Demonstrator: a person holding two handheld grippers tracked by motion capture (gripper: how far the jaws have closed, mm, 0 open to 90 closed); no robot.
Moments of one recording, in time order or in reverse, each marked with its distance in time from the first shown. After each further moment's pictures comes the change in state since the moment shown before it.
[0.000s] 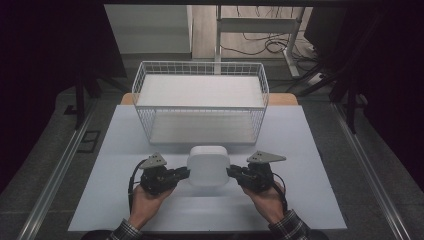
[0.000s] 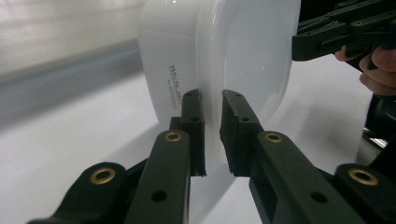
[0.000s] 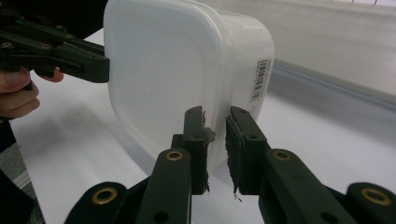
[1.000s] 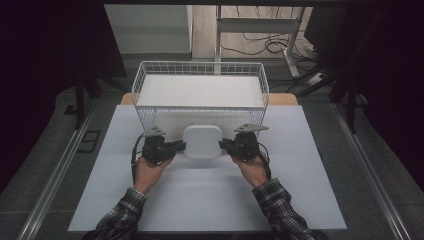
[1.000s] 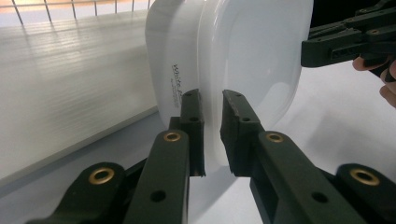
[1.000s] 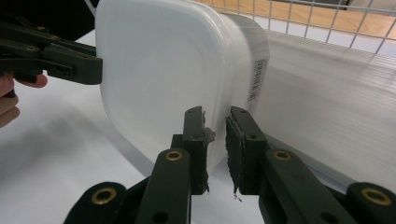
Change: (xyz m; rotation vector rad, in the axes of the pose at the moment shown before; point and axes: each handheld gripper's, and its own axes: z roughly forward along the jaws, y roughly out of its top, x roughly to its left) left arm 0.070 0.040 0.034 -0.002 0.073 -0.056; right arm -0.044 0.052 0.066 0.000 -0.056 0.004
